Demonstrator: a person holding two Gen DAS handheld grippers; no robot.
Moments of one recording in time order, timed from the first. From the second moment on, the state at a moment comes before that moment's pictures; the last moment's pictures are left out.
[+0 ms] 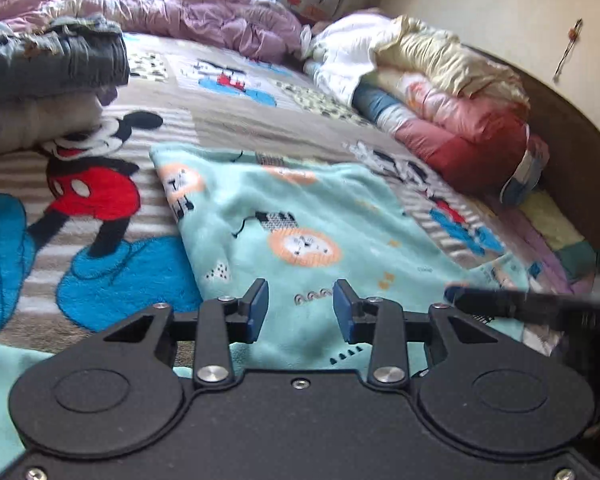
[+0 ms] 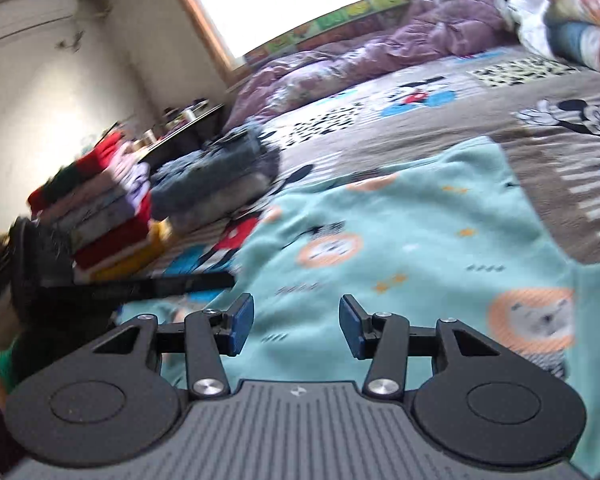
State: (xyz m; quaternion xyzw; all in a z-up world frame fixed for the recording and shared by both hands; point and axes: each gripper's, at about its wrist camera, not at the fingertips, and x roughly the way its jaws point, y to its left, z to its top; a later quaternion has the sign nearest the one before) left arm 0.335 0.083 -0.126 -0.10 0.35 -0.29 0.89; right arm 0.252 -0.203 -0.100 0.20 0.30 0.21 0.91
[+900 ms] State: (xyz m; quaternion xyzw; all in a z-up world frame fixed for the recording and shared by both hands) left arm 0.426 0.125 -0.138 -0.34 0.42 -0.26 0.80; right arm 0.449 -0.320 -0.147 0.36 0.39 0.18 0.83
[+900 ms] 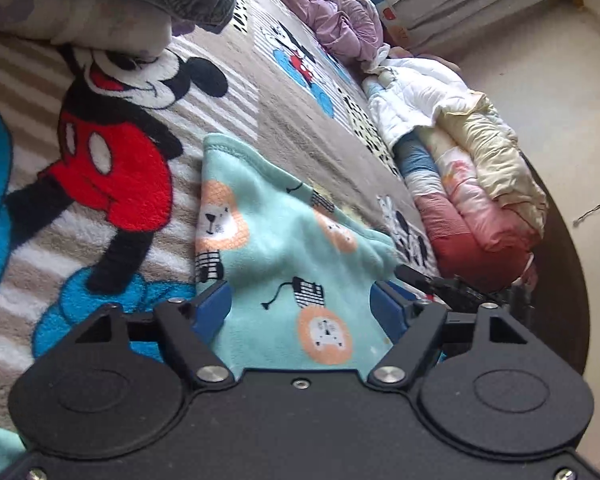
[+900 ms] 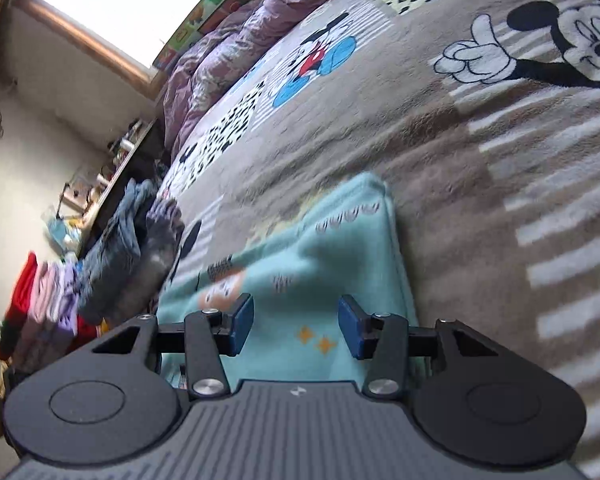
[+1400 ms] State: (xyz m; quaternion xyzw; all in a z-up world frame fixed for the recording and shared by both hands) left arm 0.529 0.143 -0.166 -0.47 0.45 -0.20 0.74; right arm 0.494 -0.370 -0.193 0.55 0.34 0.16 0.75
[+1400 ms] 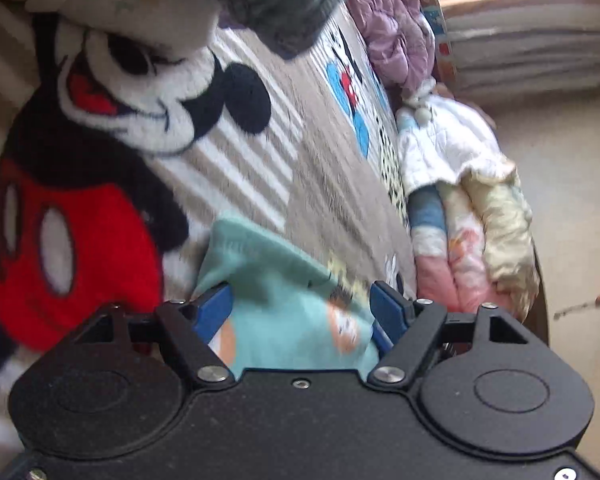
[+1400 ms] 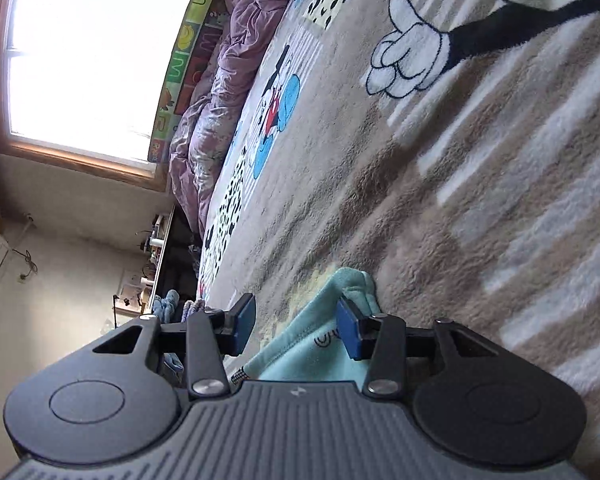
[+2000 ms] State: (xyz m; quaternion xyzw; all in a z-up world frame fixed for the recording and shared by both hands) left arm 0.520 0.067 -0.118 -0.30 0.40 -0.24 0.83; right arm 0.494 -0.316 -0.130 0.33 0.32 0.20 0.87
